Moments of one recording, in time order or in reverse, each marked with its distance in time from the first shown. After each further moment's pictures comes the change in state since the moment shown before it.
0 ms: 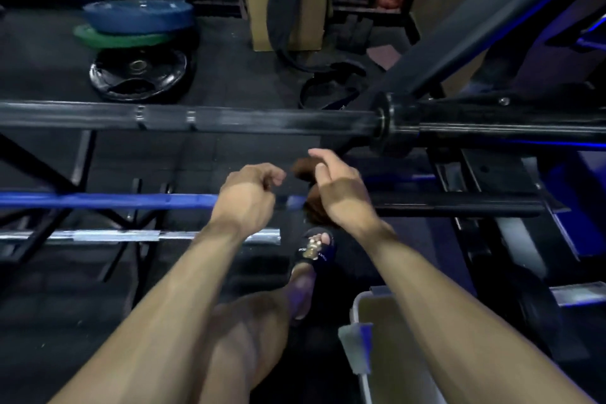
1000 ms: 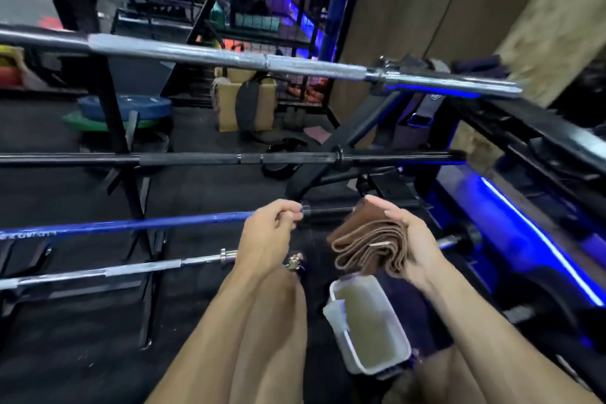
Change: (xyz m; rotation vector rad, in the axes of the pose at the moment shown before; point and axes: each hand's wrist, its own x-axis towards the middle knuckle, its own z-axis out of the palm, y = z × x) left_hand -0.236 0.024 -0.142 -0.490 -0.080 0.331; right_hand -0.309 -0.162 -0.100 1.032 0.253 0.288
